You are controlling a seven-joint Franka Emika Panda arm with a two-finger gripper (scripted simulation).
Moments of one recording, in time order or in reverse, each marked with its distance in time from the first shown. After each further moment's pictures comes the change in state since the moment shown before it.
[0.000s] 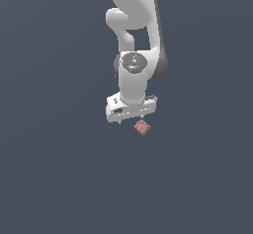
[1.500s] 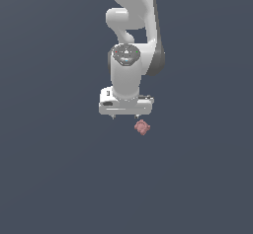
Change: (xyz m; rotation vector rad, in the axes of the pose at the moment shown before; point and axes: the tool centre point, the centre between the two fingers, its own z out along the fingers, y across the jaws) arm -0.005 0.024 -0.025 -0.012 -0.013 0.237
